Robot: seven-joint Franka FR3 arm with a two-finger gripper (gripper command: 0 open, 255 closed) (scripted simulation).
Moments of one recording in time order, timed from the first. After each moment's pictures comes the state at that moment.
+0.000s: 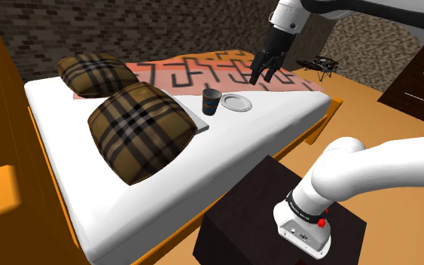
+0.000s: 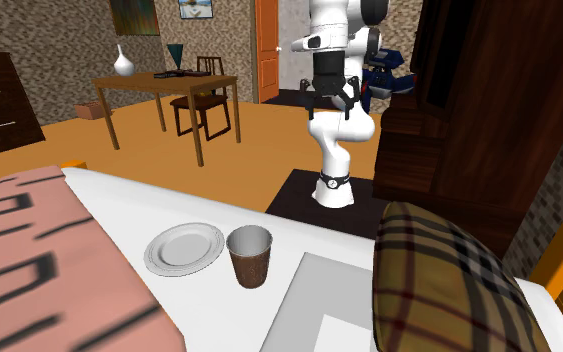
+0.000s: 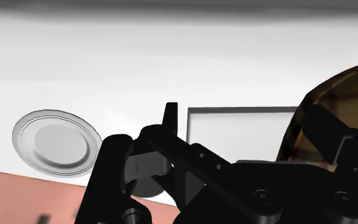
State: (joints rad) arm 0.00 -0.75 -0.05 -2.31 0.06 1.62 0.01
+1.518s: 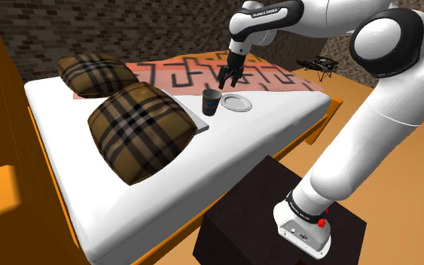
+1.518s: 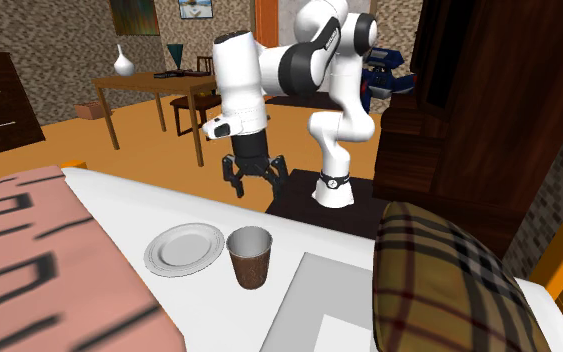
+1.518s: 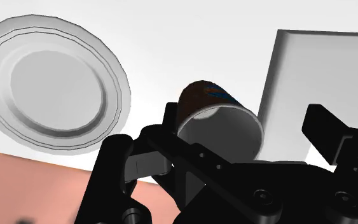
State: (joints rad) arm -0.03 0.00 -0.25 -1.99 0.13 1.96 -0.30
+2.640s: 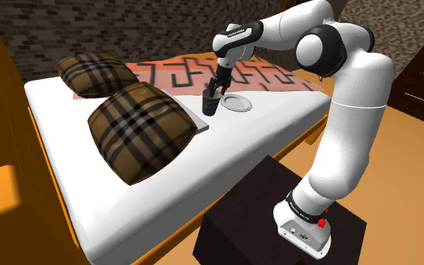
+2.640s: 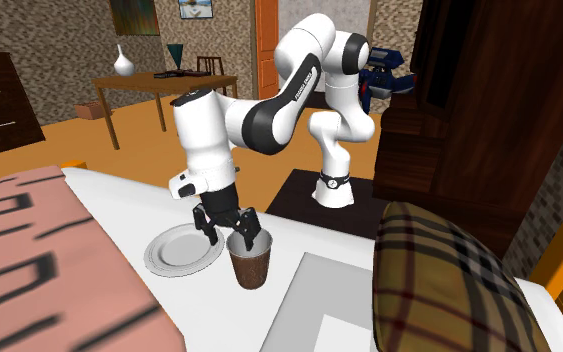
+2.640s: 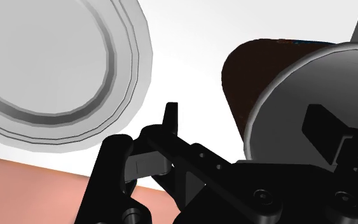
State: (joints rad) arm -0.08 0.35 -0.25 -1.76 0.23 2.04 -0.42
